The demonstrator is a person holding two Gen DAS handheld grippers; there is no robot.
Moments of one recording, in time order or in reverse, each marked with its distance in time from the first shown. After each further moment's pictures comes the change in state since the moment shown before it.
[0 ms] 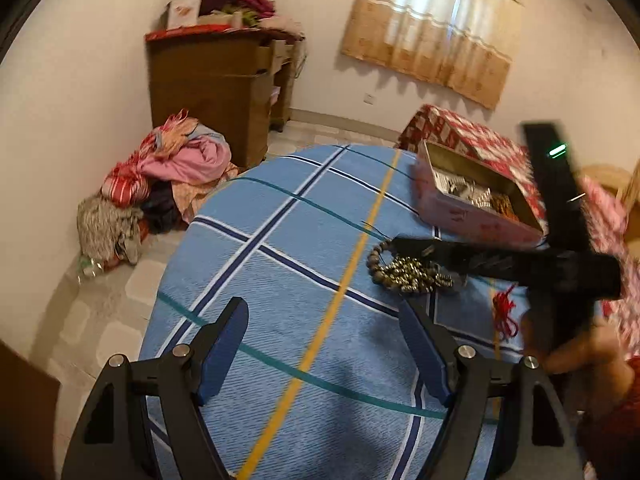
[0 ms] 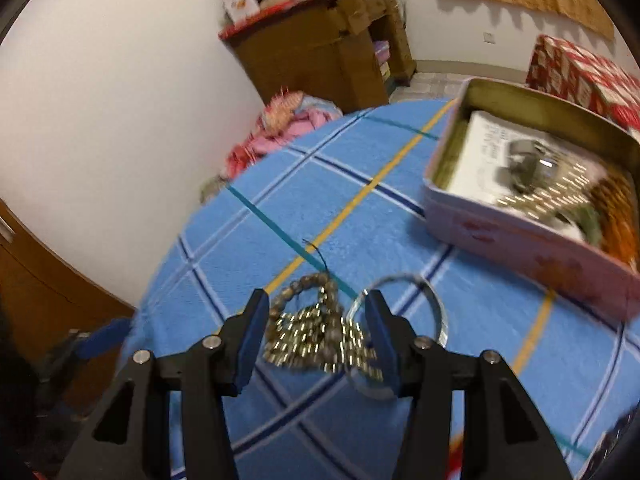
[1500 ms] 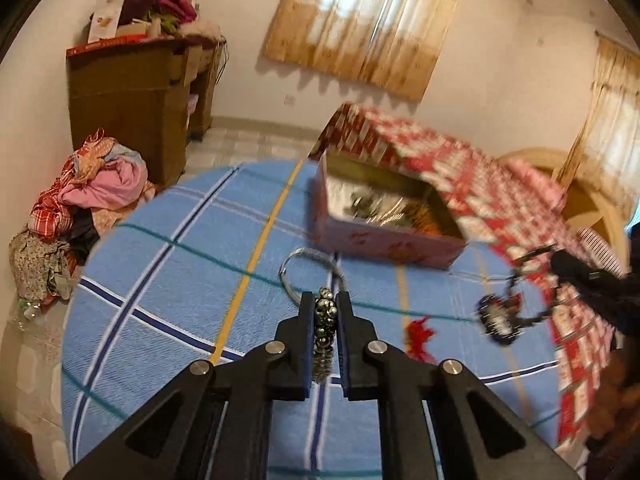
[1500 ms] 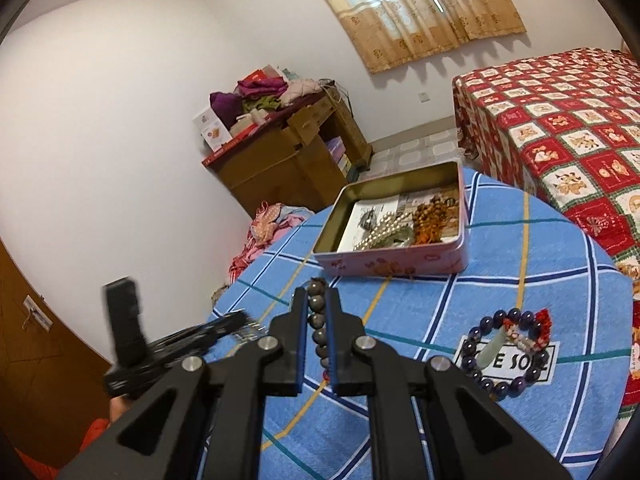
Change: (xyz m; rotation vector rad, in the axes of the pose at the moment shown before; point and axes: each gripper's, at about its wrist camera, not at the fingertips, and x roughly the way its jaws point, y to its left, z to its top) left arm 0.009 -0.059 0.031 0.120 -0.013 -0.276; right arm -0.203 -0.063 -0.089 0.287 -0.464 0.037
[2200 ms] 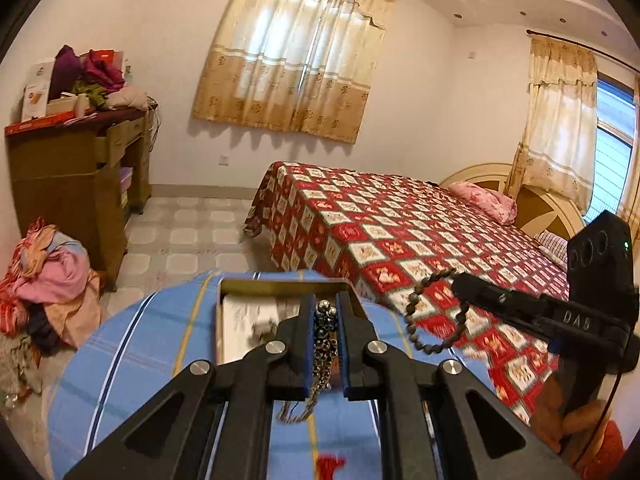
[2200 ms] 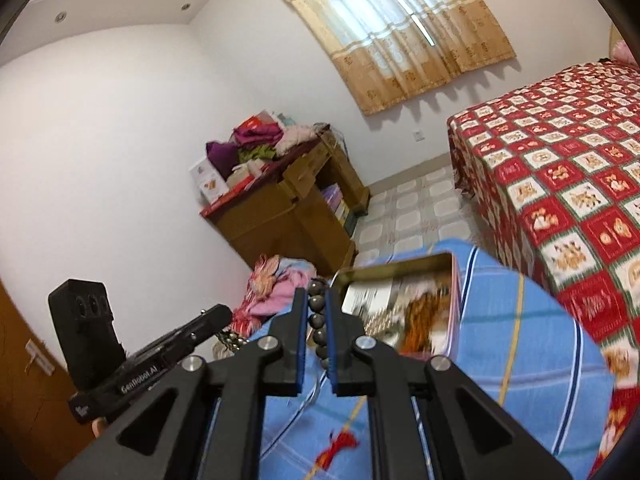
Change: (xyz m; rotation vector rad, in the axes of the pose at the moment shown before) left arm 0.046 -0.081 0.112 0.150 -0.148 -0.167; right arm 0.016 -0.026 0.086 0.036 -0.152 -0.023
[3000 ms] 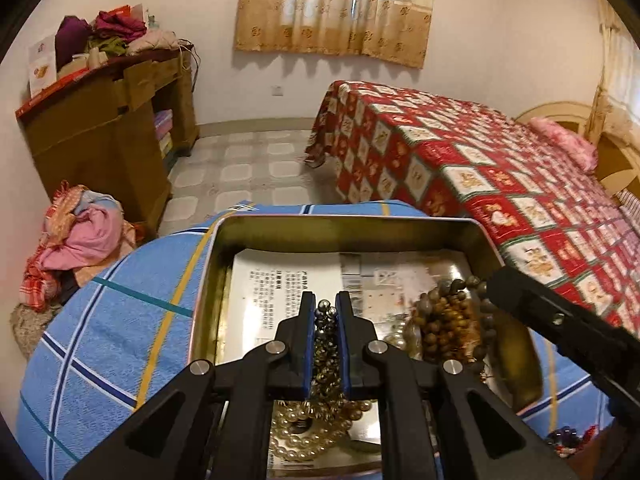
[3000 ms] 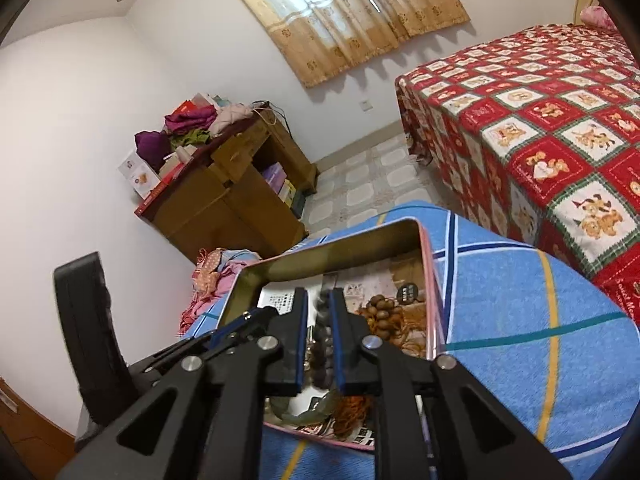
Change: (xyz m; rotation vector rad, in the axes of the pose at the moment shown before) left arm 0.138 0.033 -0.039 0.015 0.260 0.283; right arm 0.105 -0.059 -0.022 0.093 0.095 -0.144
